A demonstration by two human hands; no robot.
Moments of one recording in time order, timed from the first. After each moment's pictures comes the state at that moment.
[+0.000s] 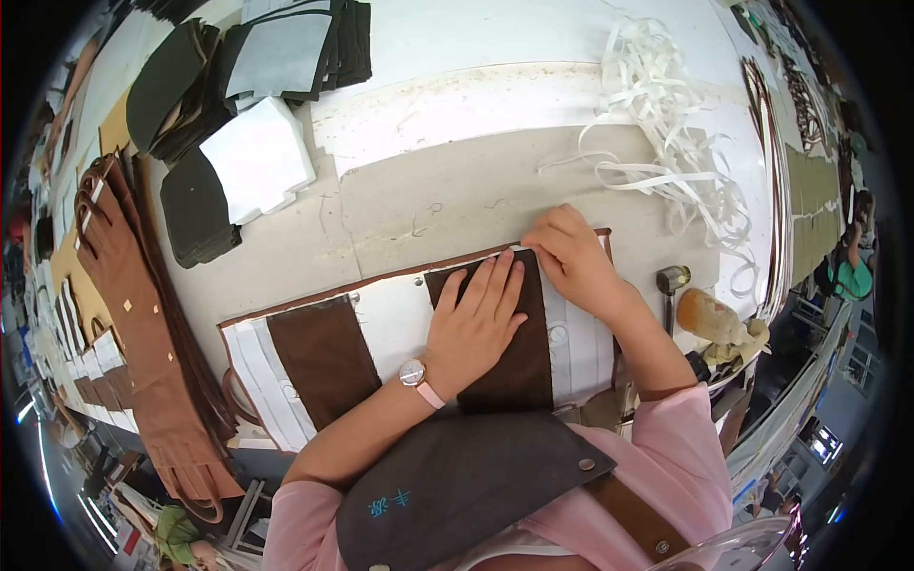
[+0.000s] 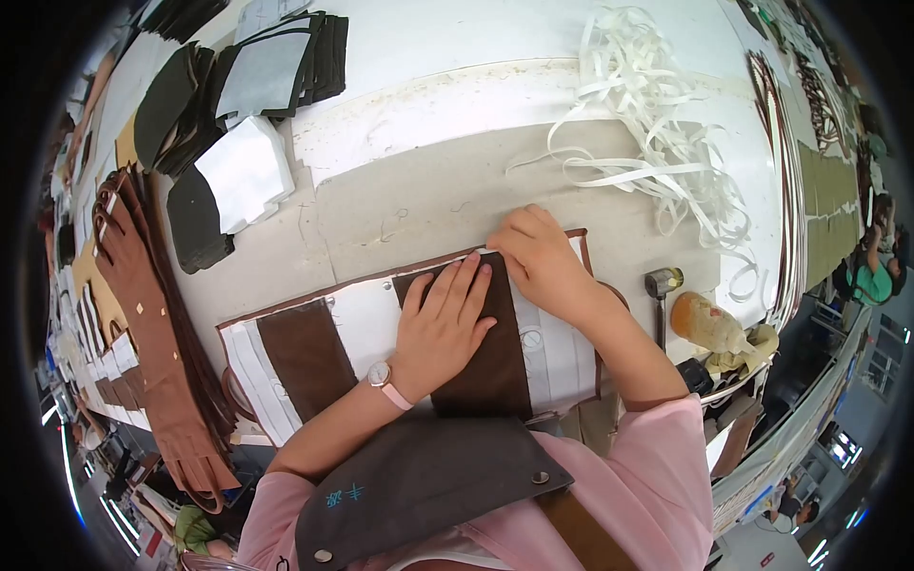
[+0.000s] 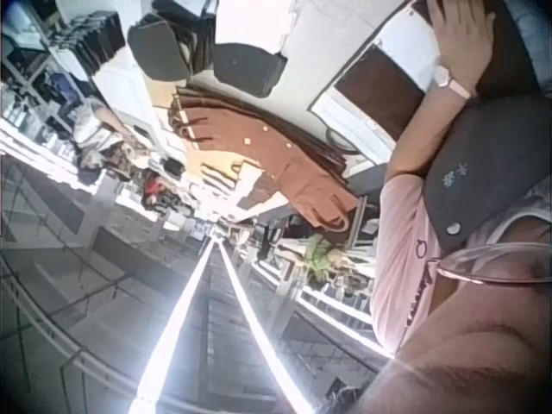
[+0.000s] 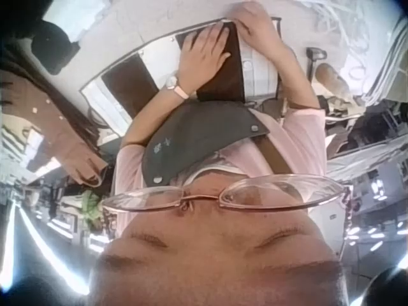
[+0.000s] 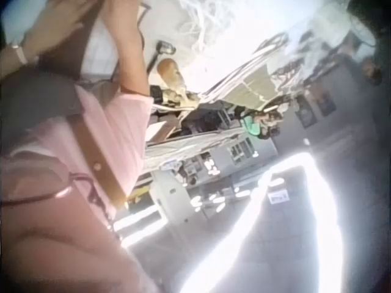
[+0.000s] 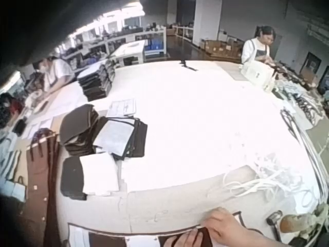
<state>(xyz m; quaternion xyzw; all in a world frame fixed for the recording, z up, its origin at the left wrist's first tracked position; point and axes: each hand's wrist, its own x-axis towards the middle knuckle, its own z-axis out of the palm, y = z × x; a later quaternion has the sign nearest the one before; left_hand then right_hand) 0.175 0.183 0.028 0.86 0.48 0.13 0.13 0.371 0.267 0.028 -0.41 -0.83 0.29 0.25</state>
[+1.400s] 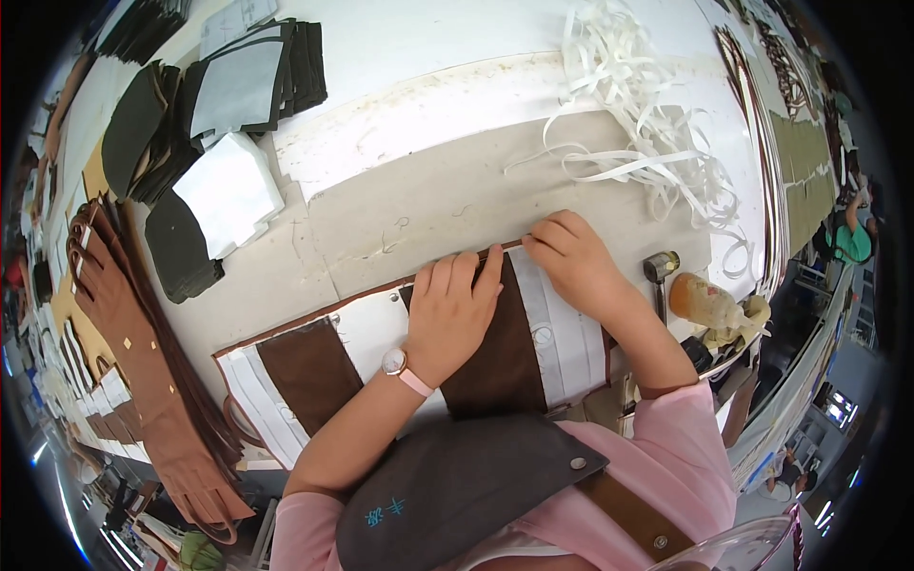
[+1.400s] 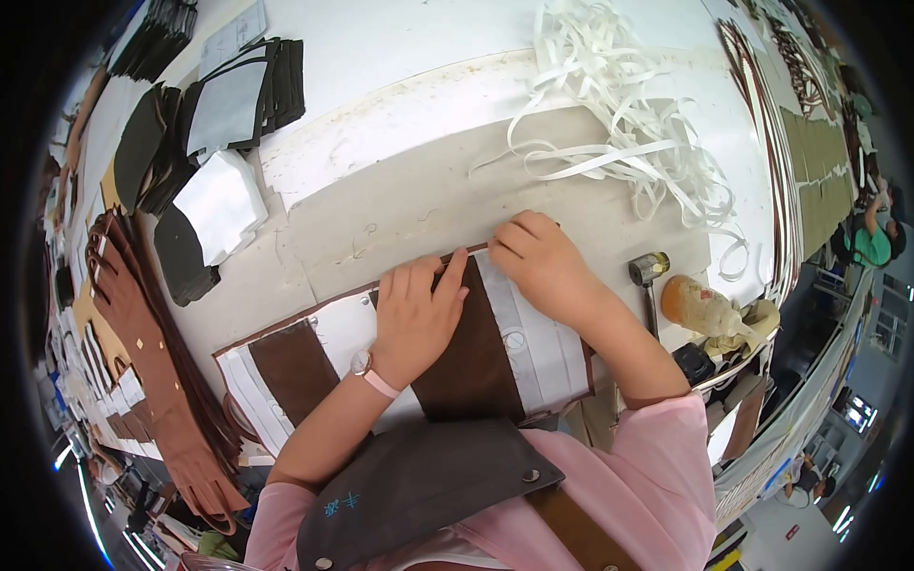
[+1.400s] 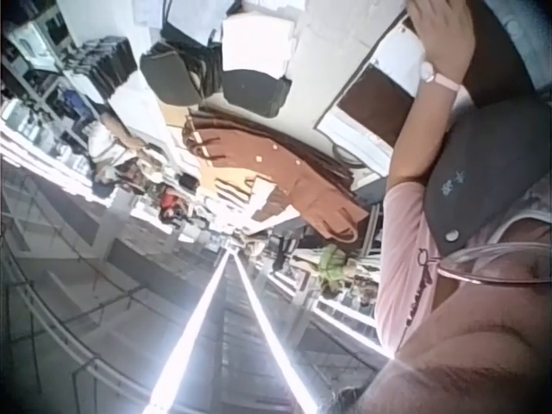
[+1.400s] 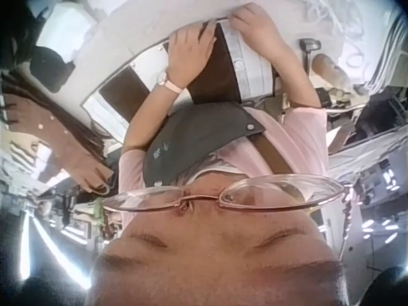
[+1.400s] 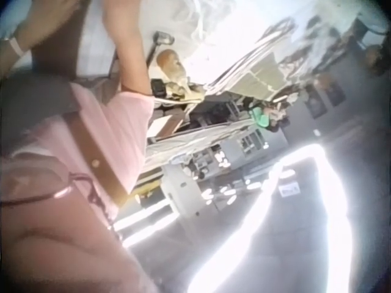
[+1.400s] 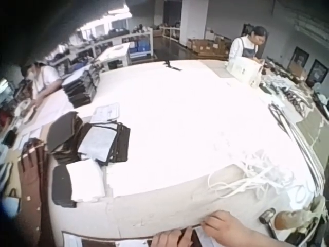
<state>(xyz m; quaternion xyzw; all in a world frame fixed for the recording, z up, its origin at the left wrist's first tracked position) 0.183 0.214 0.024 0.85 0.49 0.17 0.11 0.397 0.257 0.035 -0.41 -0.87 0.17 0.19</state>
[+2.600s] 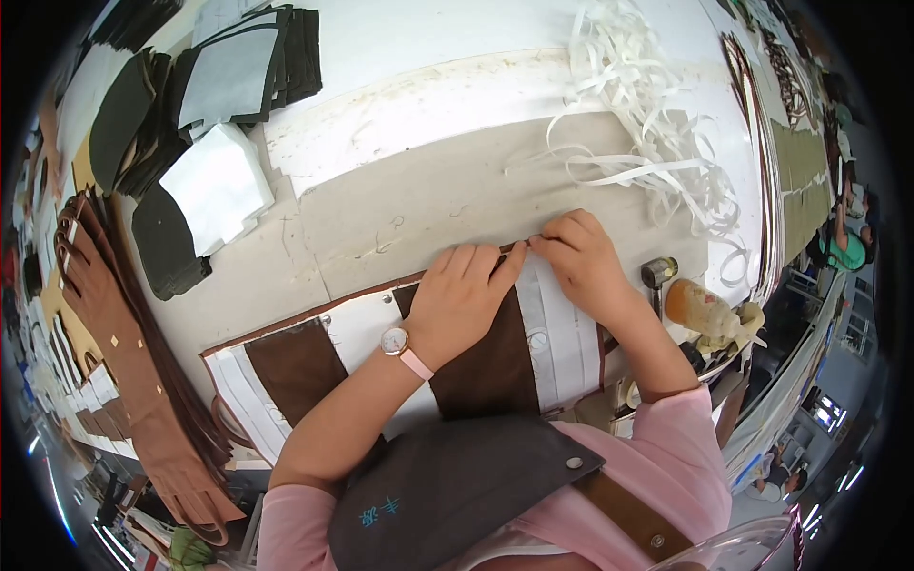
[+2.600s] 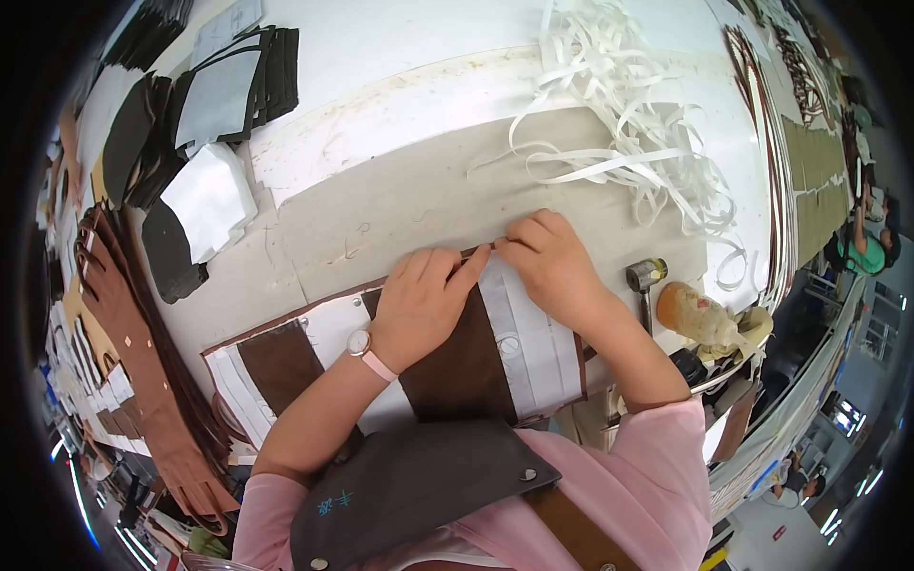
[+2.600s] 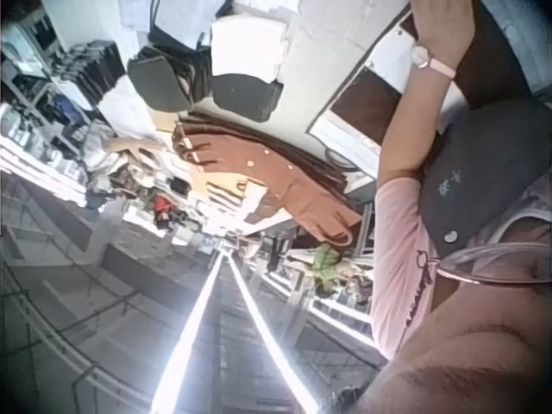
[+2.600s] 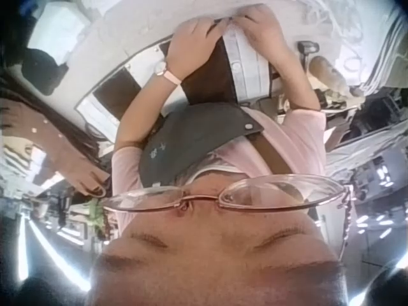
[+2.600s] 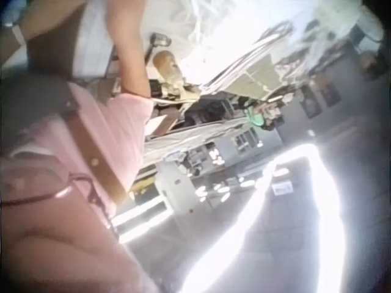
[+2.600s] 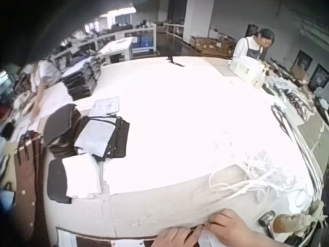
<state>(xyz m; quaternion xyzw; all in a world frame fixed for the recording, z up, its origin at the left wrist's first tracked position) 0.189 0.238 0.017 0.88 0.41 0.21 0.15 0.407 0.259 0.034 -0.45 -0.85 0.20 0.20</state>
